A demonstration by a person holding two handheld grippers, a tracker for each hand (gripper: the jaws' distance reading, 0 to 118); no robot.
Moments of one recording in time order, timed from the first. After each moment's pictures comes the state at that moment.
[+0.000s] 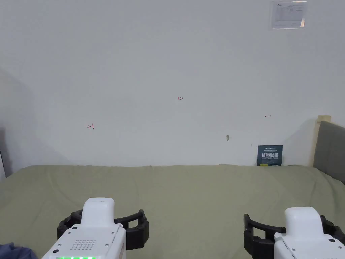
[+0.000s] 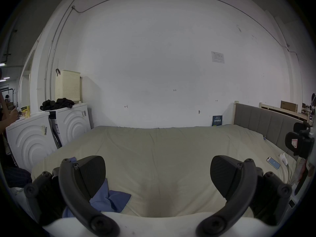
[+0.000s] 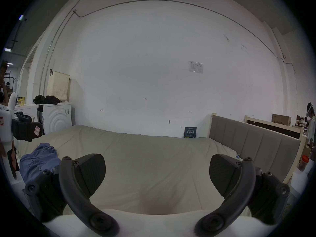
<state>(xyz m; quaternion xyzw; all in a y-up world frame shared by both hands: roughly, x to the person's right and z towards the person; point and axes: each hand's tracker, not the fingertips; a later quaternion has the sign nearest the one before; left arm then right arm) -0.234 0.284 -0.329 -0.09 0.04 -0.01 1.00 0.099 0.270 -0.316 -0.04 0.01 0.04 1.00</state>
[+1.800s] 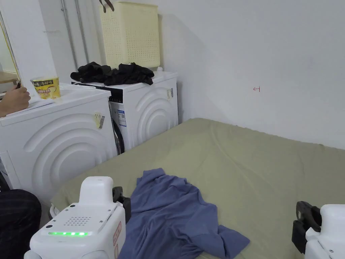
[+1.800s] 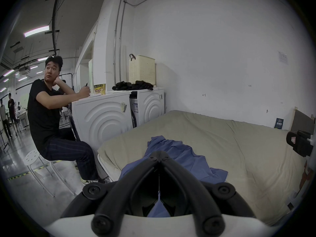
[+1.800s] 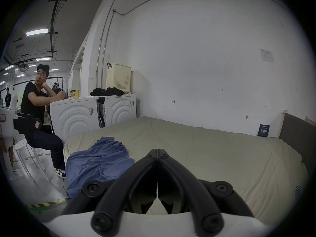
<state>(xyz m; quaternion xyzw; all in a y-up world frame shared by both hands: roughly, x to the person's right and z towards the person) -0.468 0.265 -0.177 -0.14 0.33 0.04 0.93 -0.154 0.238 -0.356 -0.08 0.29 0.04 0.95</state>
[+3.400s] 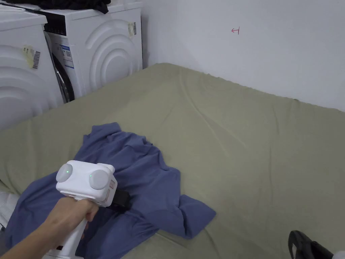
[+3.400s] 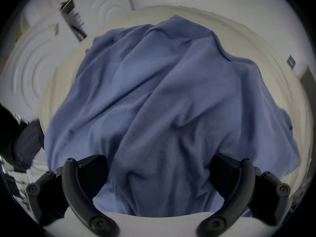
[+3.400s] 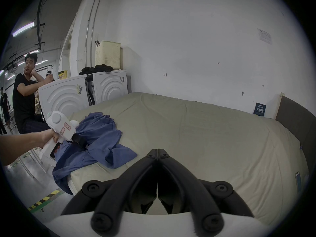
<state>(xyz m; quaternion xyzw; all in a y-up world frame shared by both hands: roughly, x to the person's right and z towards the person) -0.613 0.058 -0.433 -0.54 0.21 0.10 0.81 -0.147 0.168 -0.383 -0.19 0.26 0.06 0.95</state>
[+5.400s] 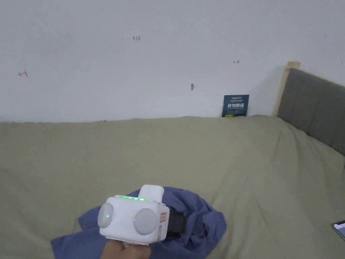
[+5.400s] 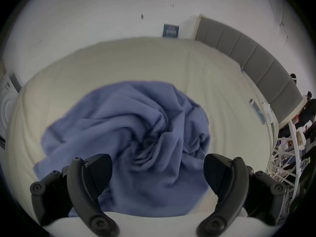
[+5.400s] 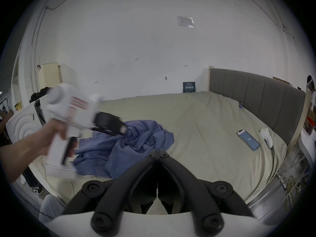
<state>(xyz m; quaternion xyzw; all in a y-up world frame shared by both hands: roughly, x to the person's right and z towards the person) -0.097 0.182 -0.525 -0.40 -0.17 -0.01 0.90 0.124 0.182 -0.306 -0.21 0.00 -0.03 0.98</state>
